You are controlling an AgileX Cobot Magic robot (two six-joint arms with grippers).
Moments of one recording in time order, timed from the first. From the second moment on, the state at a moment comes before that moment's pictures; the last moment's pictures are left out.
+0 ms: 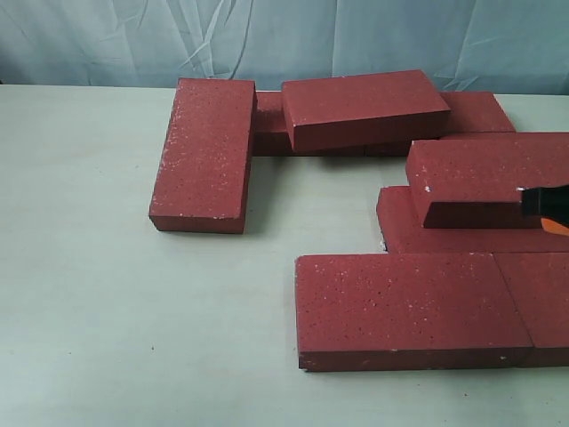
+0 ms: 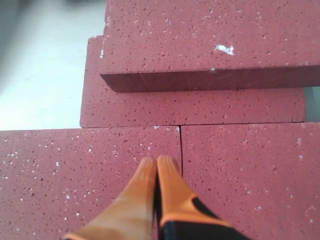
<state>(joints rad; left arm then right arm) 0.02 0.00 0.00 -0.02 -0.09 0.01 0.07 0.97 -0.61 0.19 0.65 -0.03</state>
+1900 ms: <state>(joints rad) 0.02 0.24 -0.18 -0.03 -0.06 0.00 0.07 1.24 -0.76 0.19 0.67 -0.04</state>
